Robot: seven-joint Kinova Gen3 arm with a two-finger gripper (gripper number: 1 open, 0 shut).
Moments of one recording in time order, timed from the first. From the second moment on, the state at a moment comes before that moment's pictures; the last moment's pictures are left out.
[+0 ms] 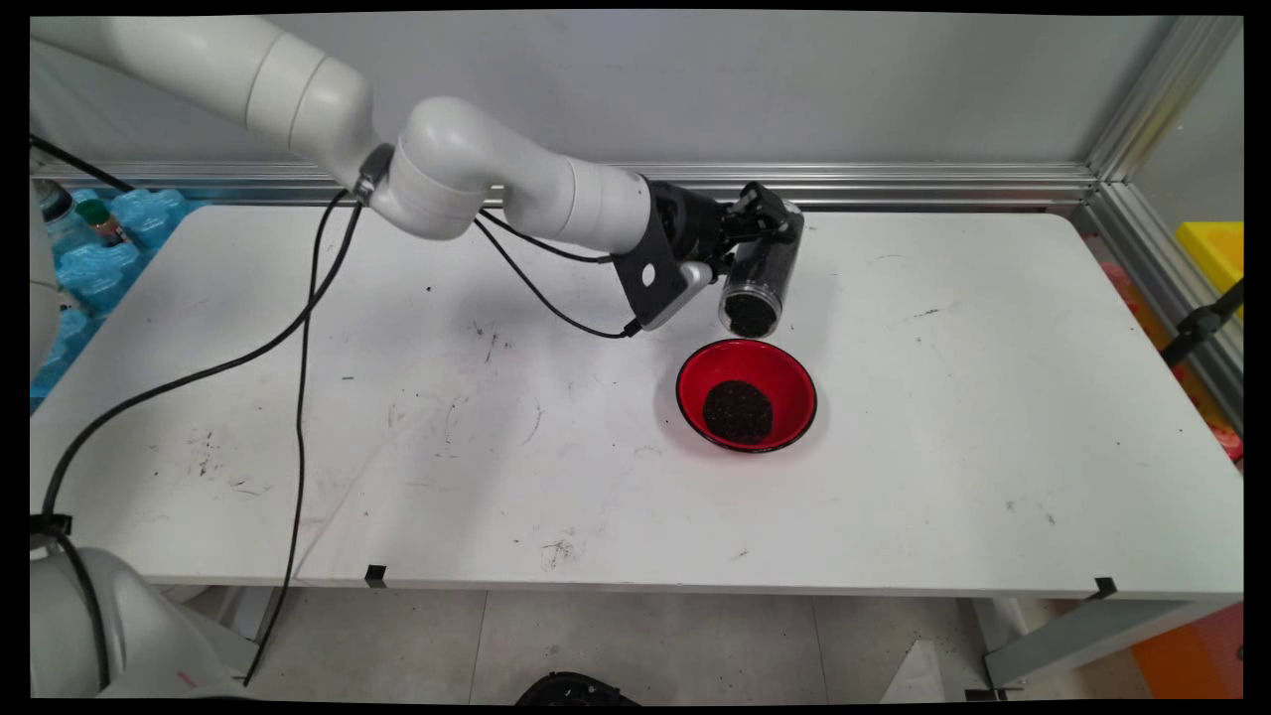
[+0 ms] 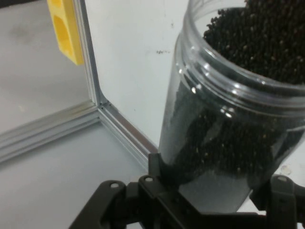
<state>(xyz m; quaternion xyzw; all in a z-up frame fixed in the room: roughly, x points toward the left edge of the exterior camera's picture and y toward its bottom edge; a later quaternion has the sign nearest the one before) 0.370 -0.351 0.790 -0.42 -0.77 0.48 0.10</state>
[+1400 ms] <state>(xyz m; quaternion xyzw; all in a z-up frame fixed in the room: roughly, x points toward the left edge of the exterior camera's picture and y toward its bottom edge) 0.386 -0.361 0.848 -0.29 -0.86 0.36 0.21</state>
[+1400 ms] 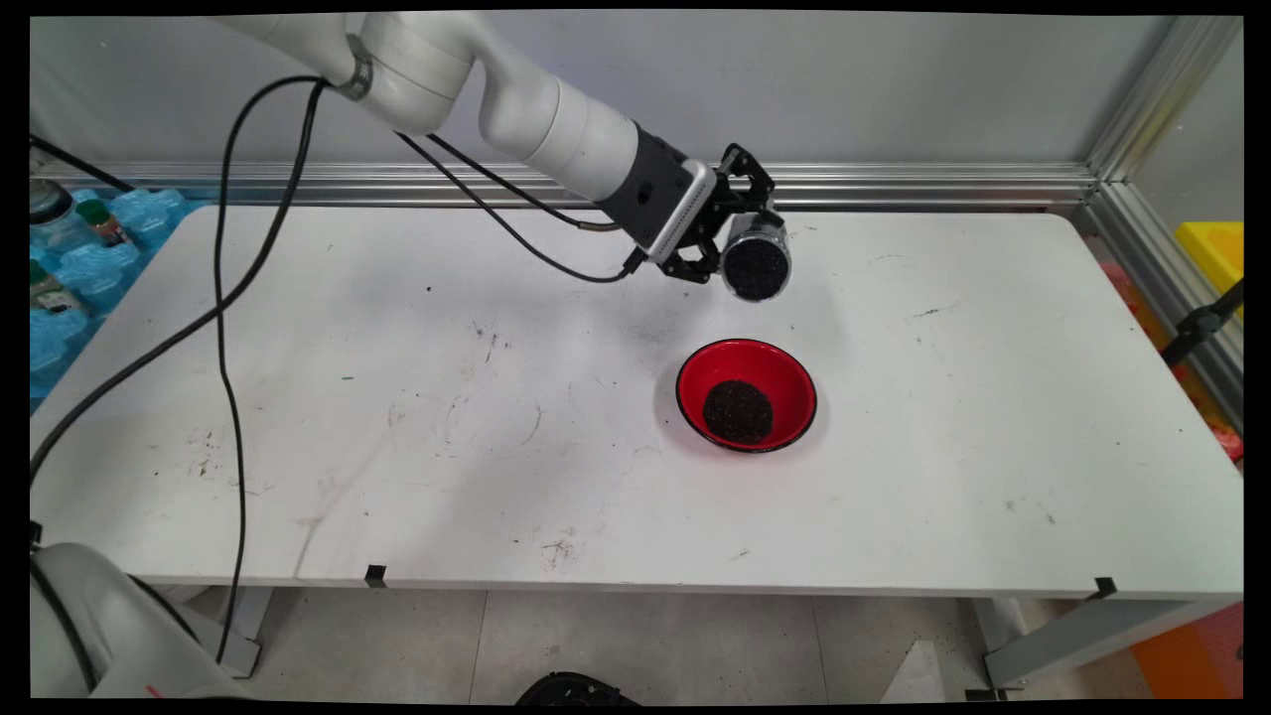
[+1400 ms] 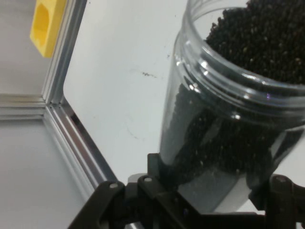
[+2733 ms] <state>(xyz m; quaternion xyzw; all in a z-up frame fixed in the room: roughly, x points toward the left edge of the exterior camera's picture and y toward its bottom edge) 0.390 -0.383 0.870 -0.20 -0.89 0.31 0.25</state>
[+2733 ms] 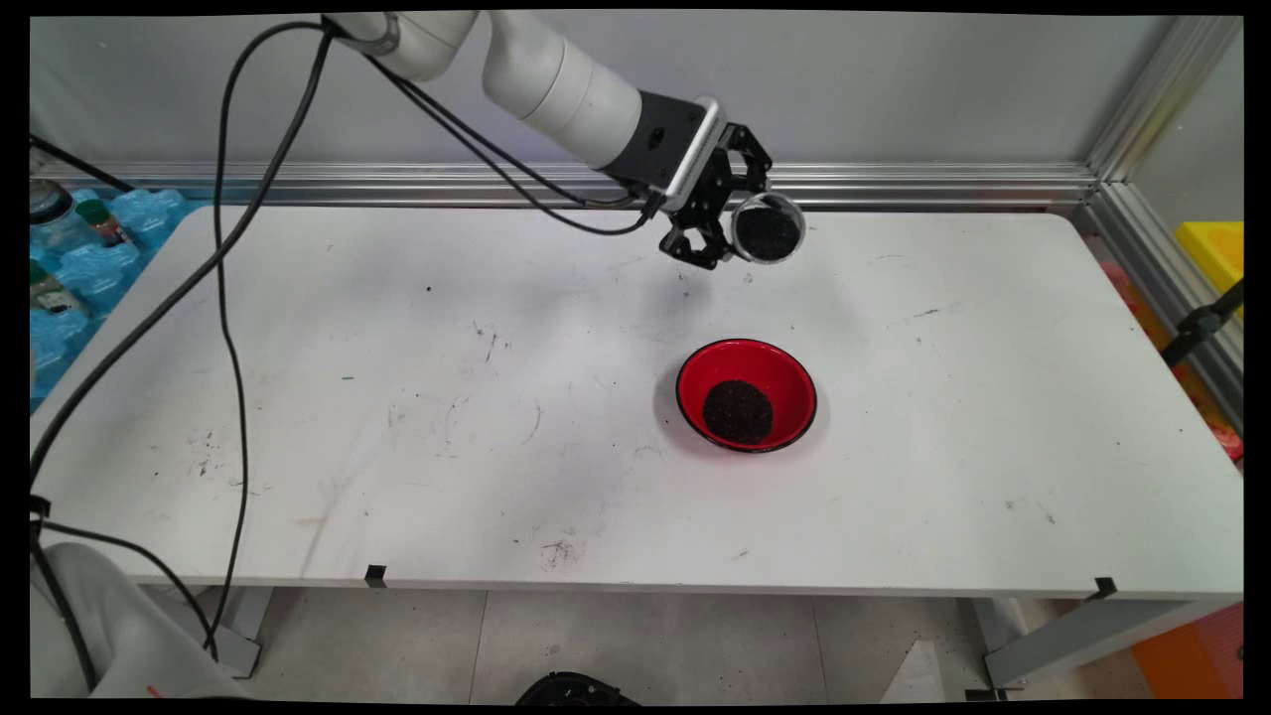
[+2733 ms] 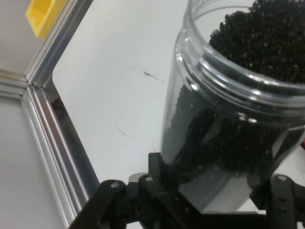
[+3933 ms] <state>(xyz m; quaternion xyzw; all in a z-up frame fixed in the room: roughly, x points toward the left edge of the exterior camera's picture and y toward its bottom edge) 0.393 -0.404 0.899 -0.12 -0.92 0.25 0.27</state>
